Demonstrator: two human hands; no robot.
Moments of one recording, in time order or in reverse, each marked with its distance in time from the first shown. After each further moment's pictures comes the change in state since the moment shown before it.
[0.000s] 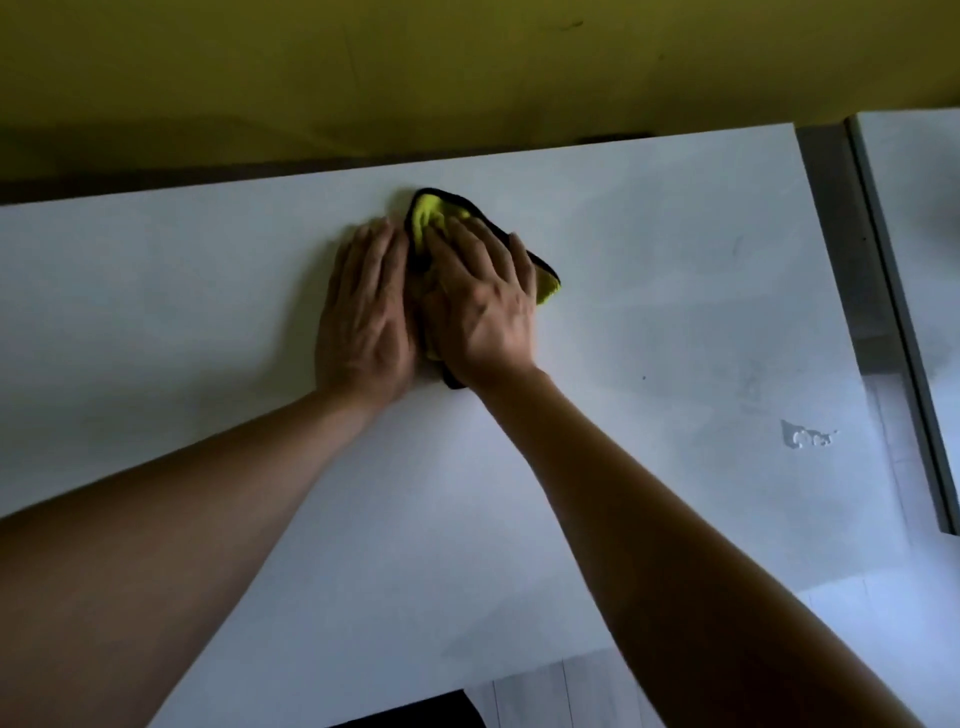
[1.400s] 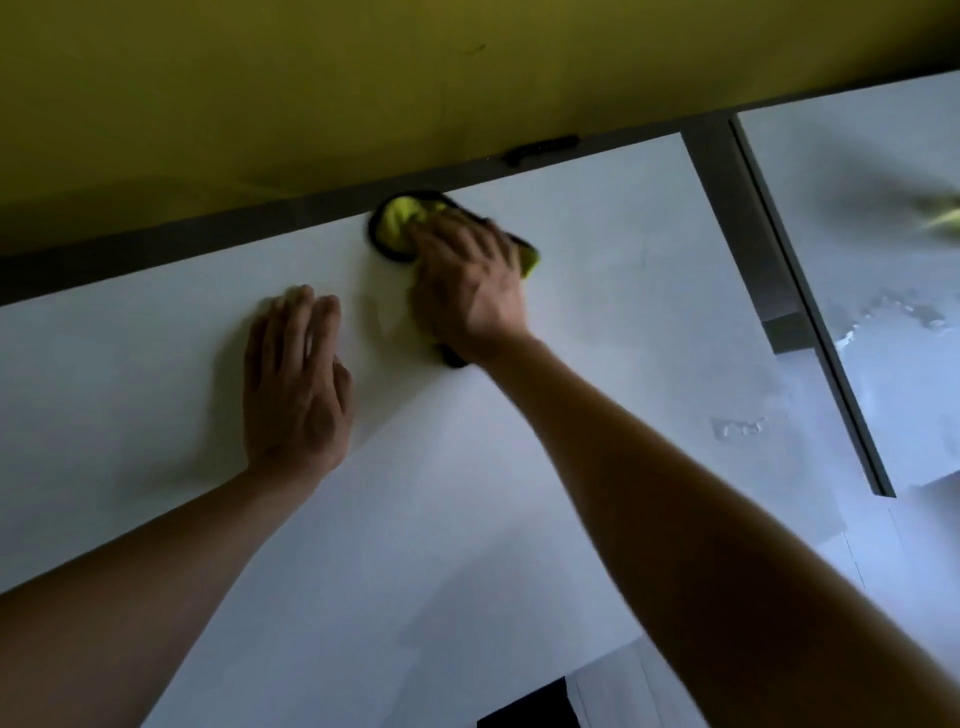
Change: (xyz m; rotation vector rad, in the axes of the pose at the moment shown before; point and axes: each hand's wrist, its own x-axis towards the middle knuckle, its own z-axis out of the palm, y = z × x) left_hand 0.005 0.006 0.000 0.149 -0.075 0.029; right_hand 0.049 0.079 -0.036 -0.002 -0.053 0.102
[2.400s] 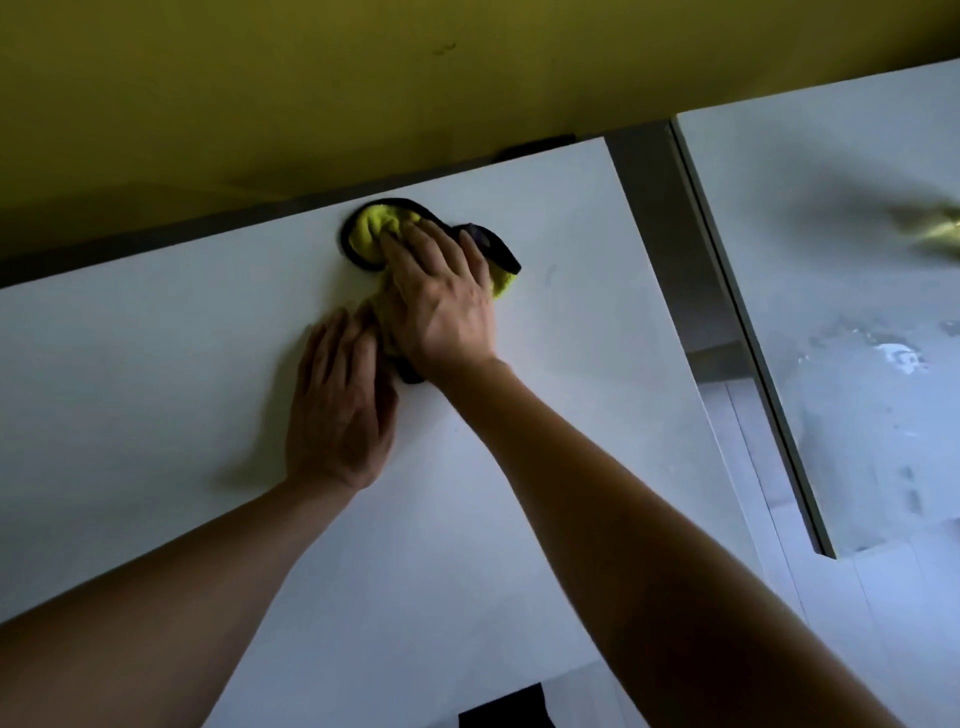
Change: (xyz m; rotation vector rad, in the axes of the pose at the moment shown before) left_hand 0.015 0.147 0.048 -0.068 0.039 0.072; right_hand -0.016 0.082 -0.023 0.035 -0.011 -0.042
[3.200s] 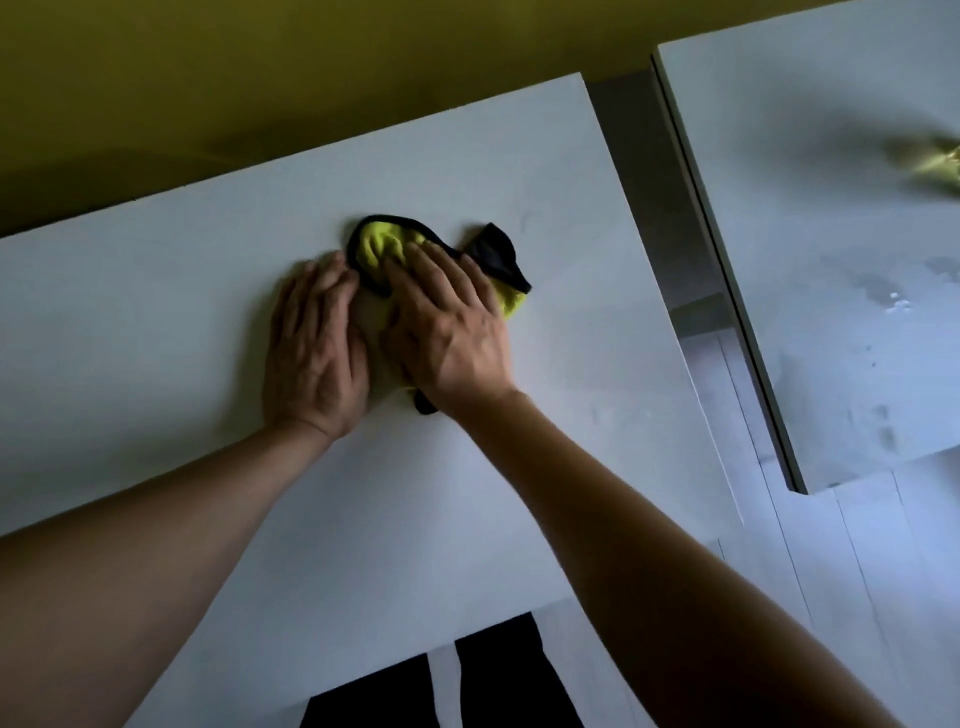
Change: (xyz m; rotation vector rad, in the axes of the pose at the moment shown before) left_hand 0.000 0.000 0.000 -0.069 0.037 0.046; right_hand -0.079 0.015 -0.008 0.054 0.095 -0.070
